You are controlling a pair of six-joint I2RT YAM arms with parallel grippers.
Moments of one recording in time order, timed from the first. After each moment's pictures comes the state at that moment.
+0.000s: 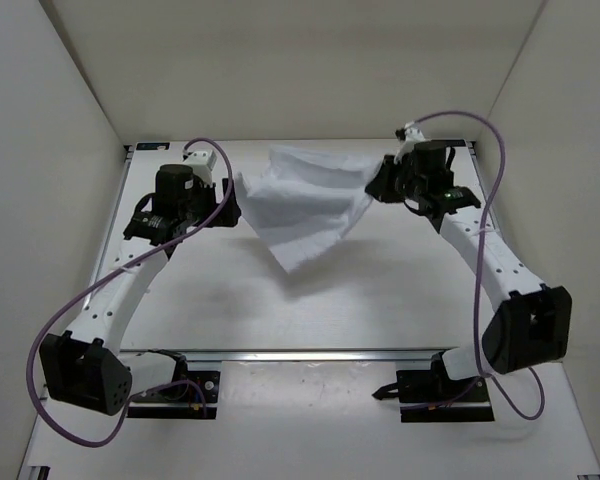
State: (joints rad) left arm -0.24 1.22 1.12 -0.49 0.08 -0.16; right arm 0.29 1.40 1.34 -0.34 -0.26 0.24
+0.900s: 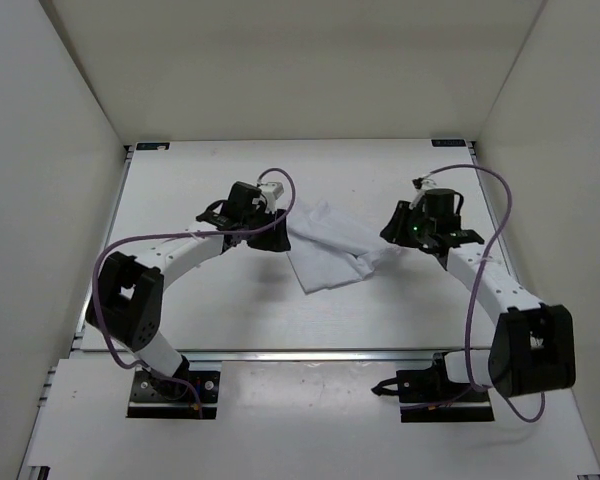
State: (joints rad) left arm -0.48 1.59 1.07 -0.32 0.25 -0.26; right arm 0.11 1.25 0.82 -0.23 -0.23 0.33
